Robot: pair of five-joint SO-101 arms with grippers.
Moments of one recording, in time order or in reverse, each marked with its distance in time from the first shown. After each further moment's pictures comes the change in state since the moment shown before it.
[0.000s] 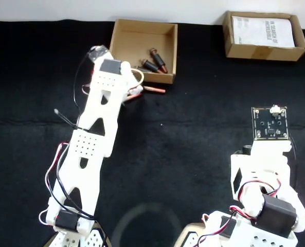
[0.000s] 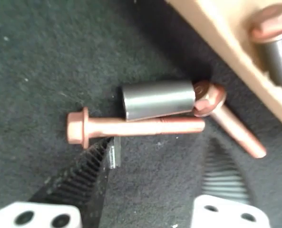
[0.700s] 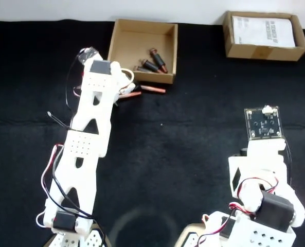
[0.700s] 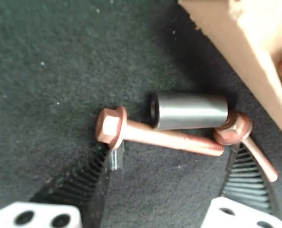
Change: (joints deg) left arm -4.2 5.2 -2.4 0.0 0.0; right arm 0.0 -0.1 4.3 -1.9 3.3
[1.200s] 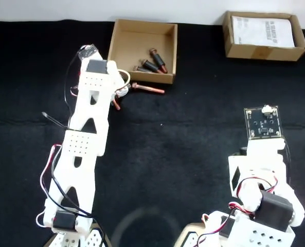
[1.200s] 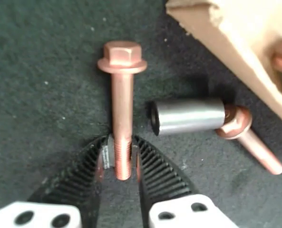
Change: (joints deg) left arm -2.9 0.3 -0.1 2.5 -8.6; right arm 0.0 0.0 0.0 -0.4 0.0
